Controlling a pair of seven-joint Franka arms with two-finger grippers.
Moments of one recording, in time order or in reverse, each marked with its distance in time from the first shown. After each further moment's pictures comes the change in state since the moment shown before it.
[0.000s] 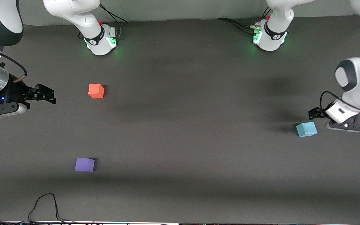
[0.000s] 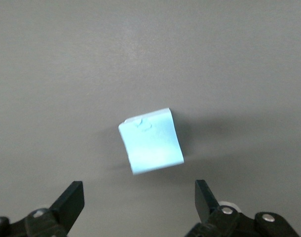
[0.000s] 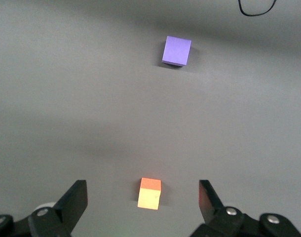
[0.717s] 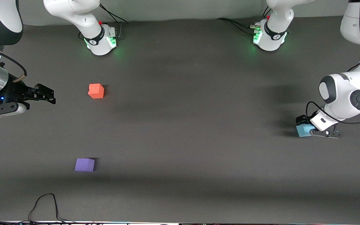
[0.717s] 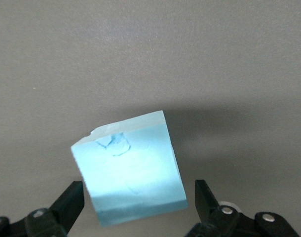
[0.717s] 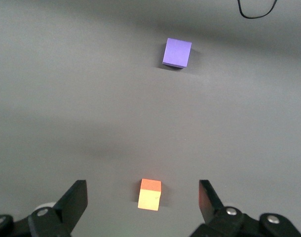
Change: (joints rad) left arm 0.000 0.168 -0.004 0.005 0.000 0.120 -0.012; right arm 0.004 0.001 0.000 0.006 0.001 -0.001 0.000
